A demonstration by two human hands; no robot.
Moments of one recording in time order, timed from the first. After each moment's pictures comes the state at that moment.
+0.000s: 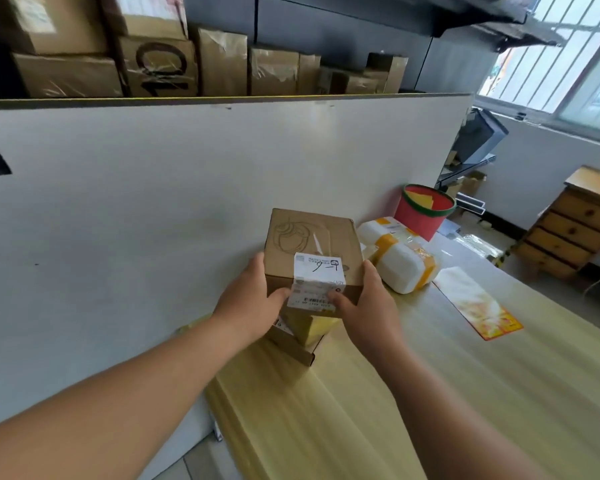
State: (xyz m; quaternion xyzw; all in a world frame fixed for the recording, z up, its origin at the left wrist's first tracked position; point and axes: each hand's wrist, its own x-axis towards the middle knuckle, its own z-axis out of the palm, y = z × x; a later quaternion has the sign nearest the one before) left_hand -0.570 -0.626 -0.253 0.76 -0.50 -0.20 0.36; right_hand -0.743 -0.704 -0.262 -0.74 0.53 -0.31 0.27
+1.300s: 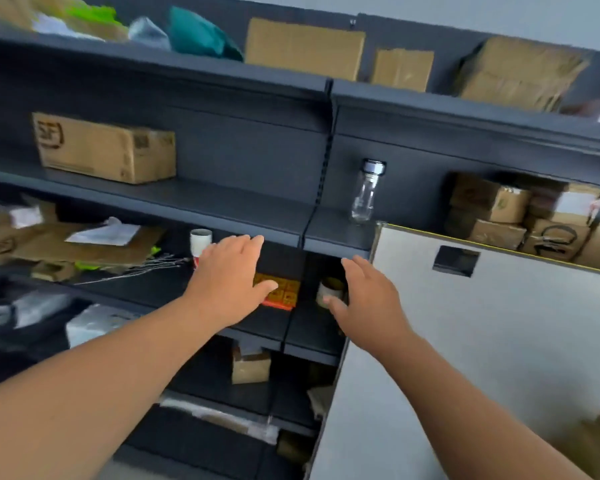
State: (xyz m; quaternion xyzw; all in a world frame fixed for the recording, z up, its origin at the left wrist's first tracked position) left_hand -0.380 -0.083 -0.116 0.92 -0.24 0.28 0.12; right_hand -0.453 -0.287 -0.114 -0.97 0.04 -0.22 0.06
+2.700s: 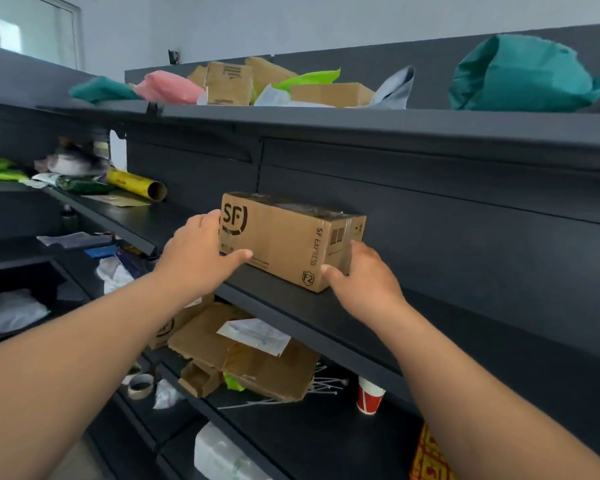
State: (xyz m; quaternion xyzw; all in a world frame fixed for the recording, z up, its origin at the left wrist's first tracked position) left_hand -0.006 0.293 -0.052 0.92 0.08 0.35 0.19; right_hand 0.010 0.056 -0.042 -0.93 -0.11 -0.19 0.29
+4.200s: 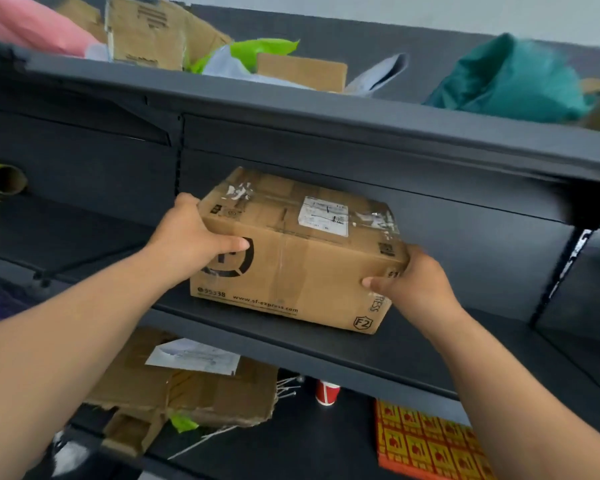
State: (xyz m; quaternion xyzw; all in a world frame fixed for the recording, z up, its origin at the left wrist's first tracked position) left_hand 0.105 0.306 -0.029 0.83 -0.05 0.20 0.51; right_hand 0.025 0.007 -0.033 -0.88 0.08 -0.27 0.37
